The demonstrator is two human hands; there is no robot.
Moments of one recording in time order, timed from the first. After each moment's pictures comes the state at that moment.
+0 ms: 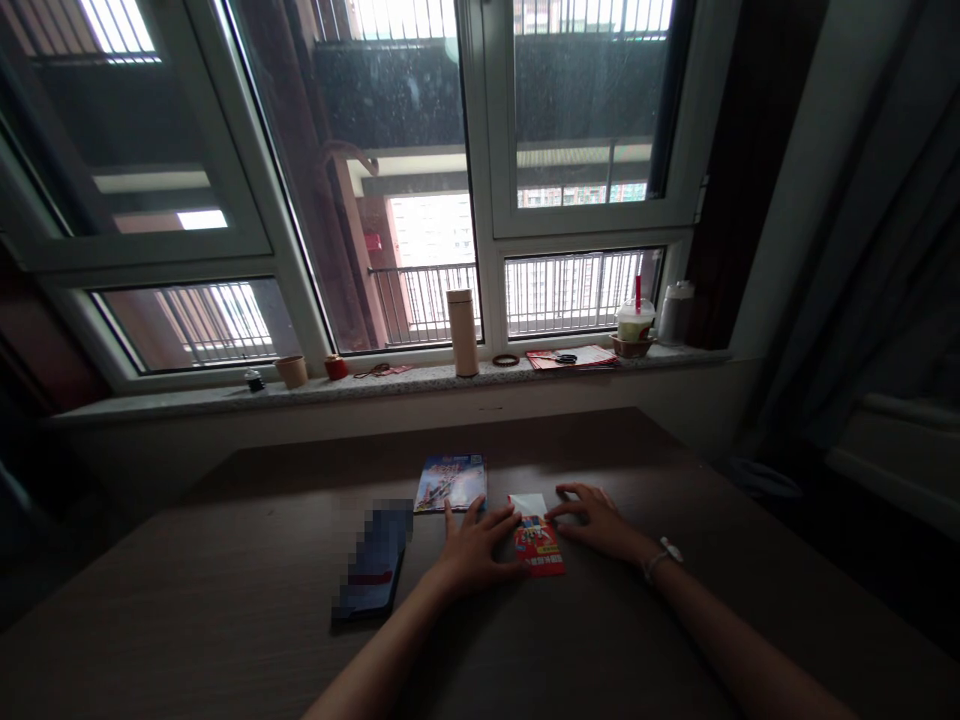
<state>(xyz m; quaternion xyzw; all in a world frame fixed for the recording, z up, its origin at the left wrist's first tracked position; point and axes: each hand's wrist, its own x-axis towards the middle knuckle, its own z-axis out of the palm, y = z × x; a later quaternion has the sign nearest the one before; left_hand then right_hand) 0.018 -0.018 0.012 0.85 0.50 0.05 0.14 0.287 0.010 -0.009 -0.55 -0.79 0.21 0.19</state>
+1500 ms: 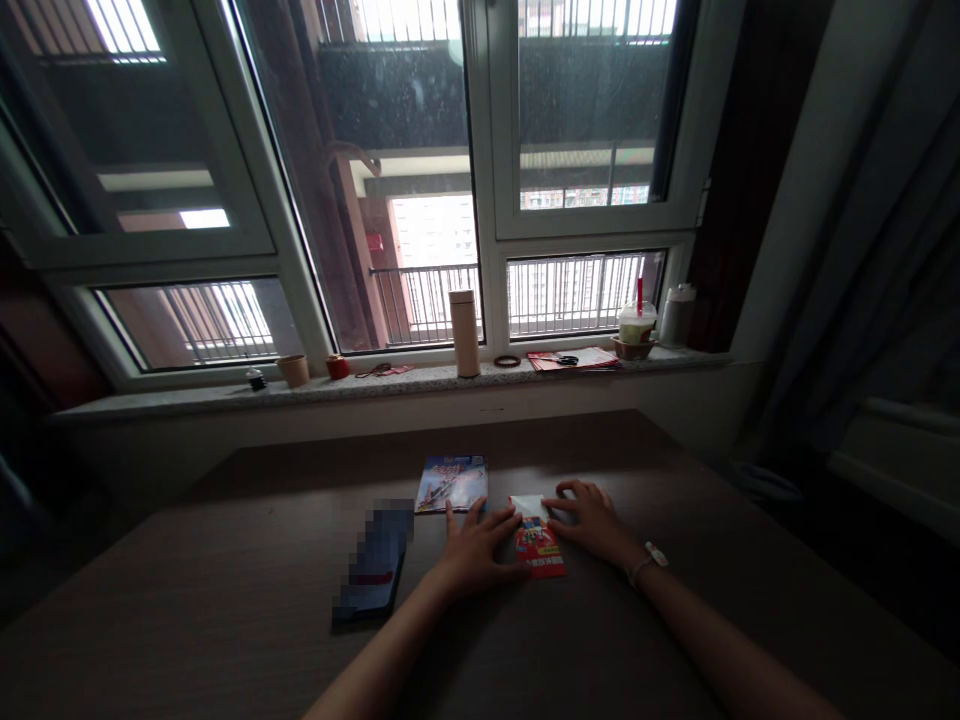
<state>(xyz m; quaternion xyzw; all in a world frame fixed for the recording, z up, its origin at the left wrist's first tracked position) 0.018 -0.018 0.011 0.86 0.50 0.04 0.13 0.271 0.010 -0.014 -0.57 -0.78 0.11 0.22</state>
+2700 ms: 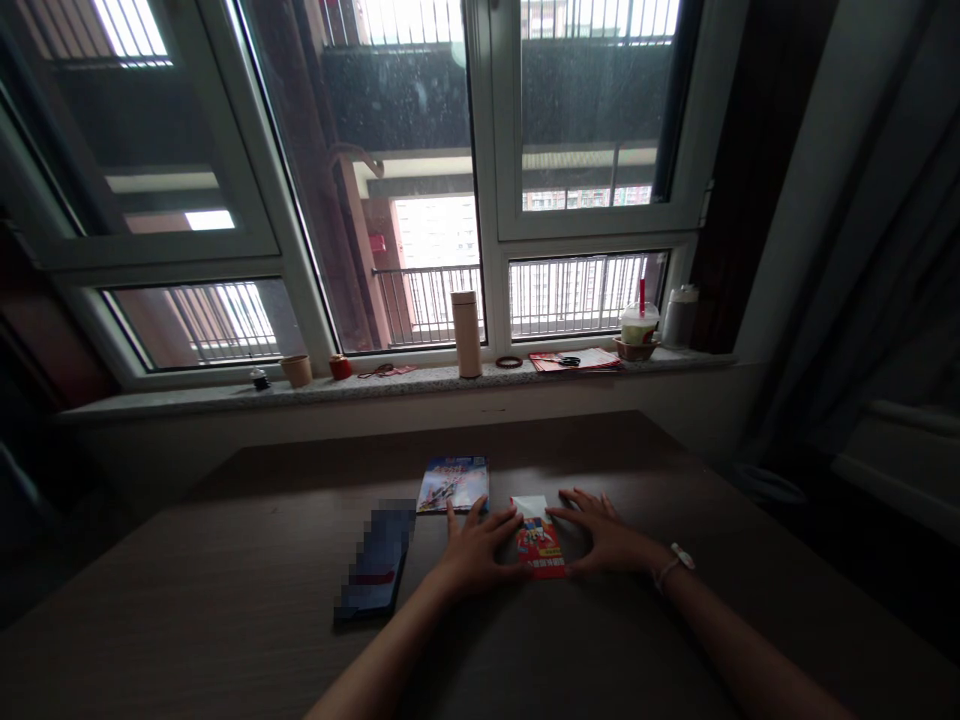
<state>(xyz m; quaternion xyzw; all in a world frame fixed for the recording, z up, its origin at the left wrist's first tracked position) 0.018 -0.020 0.013 0.85 0.50 0.05 0.13 0.291 -0.003 0.009 -0.51 -0.82 0.25 0.07</state>
